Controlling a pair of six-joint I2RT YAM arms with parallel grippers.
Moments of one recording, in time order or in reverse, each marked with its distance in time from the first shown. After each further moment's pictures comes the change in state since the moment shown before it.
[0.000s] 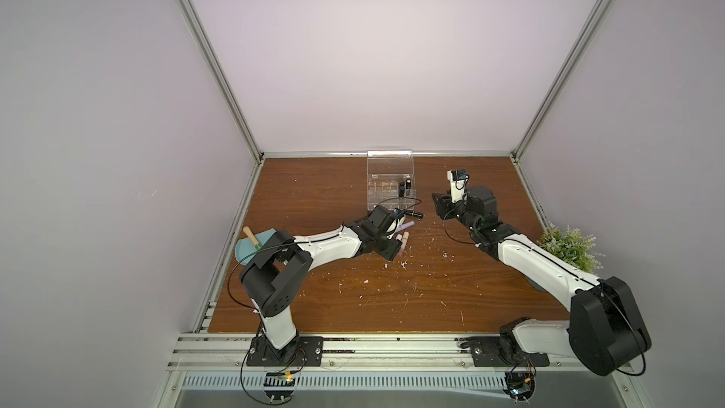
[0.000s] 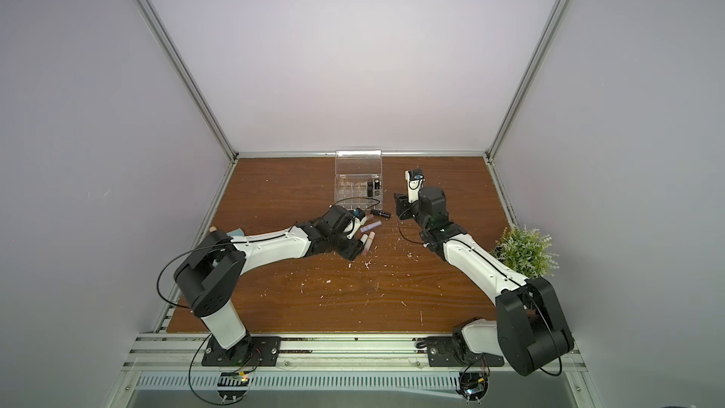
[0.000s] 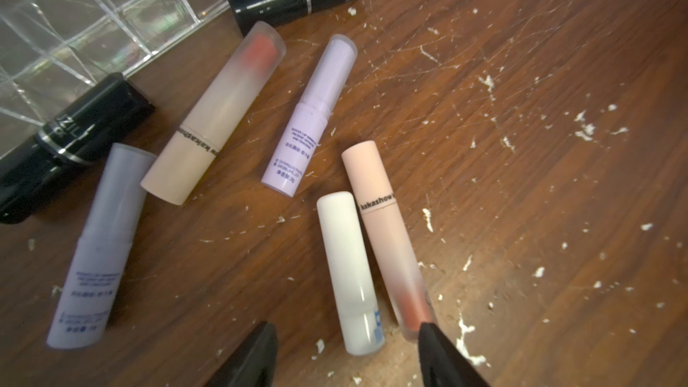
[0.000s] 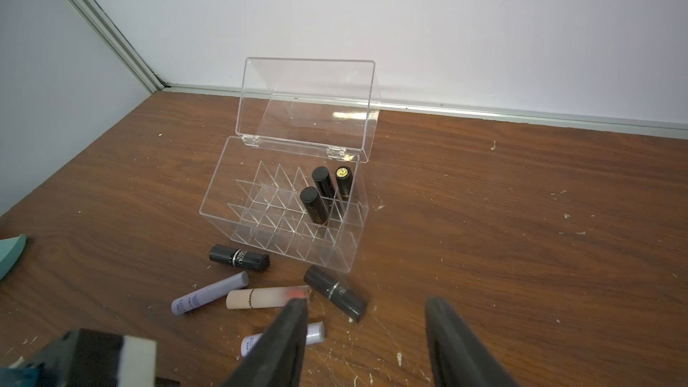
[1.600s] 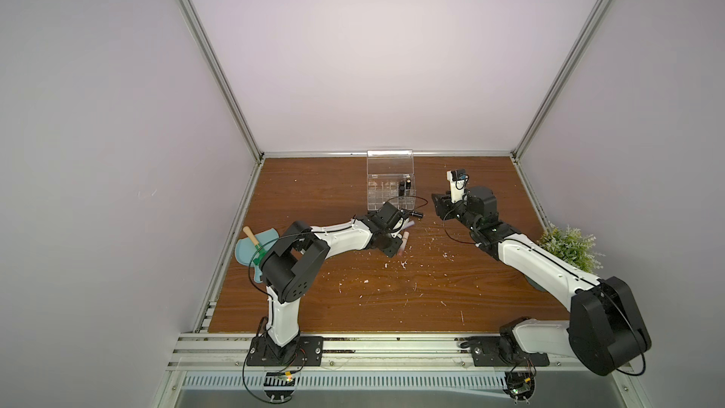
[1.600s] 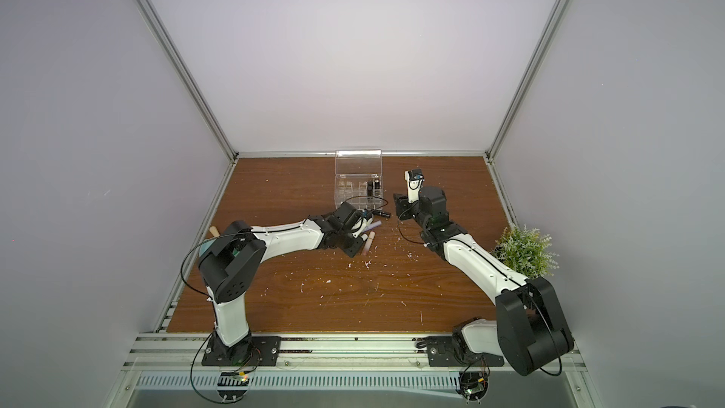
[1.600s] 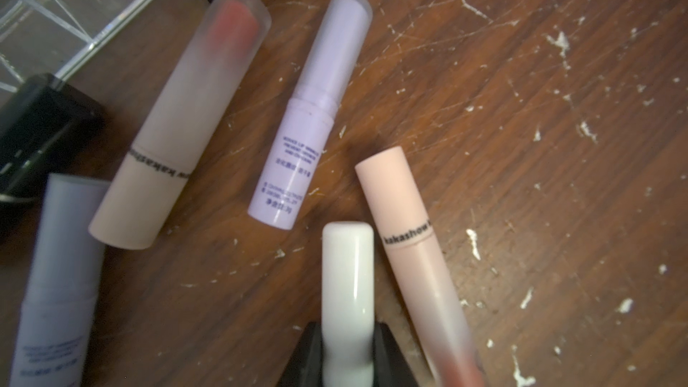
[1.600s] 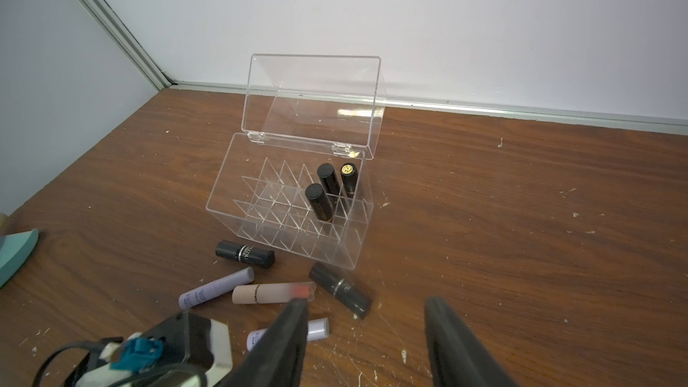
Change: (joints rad) left arm 0.000 0.125 0.120 -0.086 -0.030 0.066; right arm -0.005 0.000 0.000 -0.006 -0.022 0.003
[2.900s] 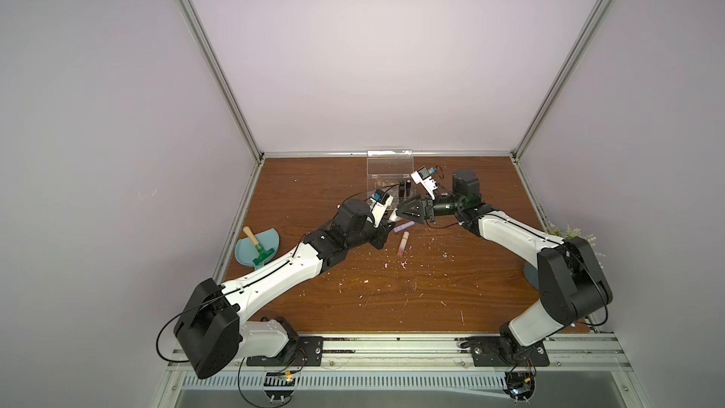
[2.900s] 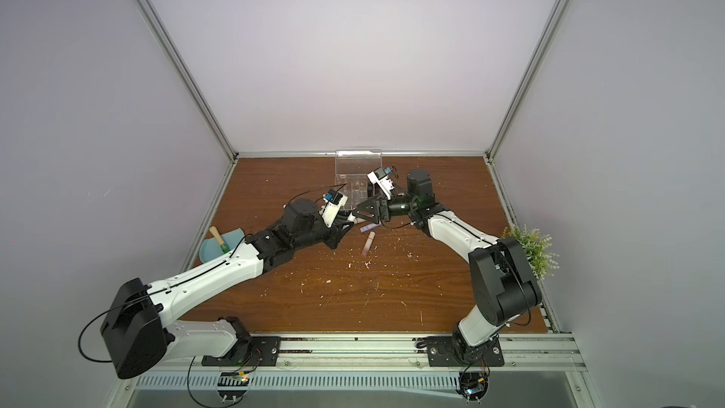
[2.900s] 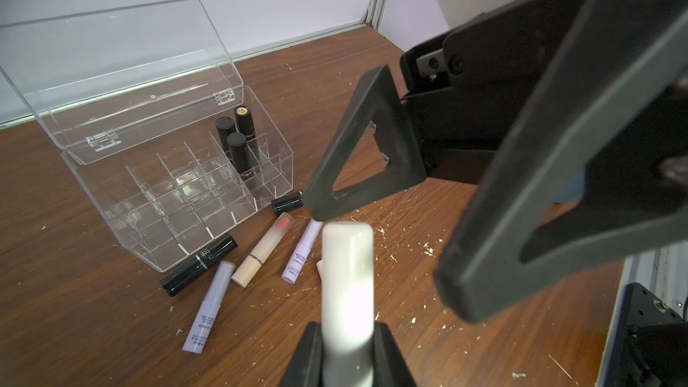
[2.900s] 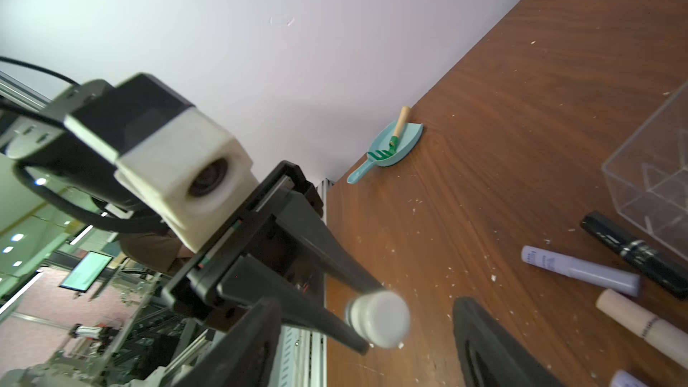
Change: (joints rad) left arm 0.029 -0.602 -0.281 0.254 0.081 -0.113; right arm 0.011 0.287 0.208 0.151 -1.175 0.322
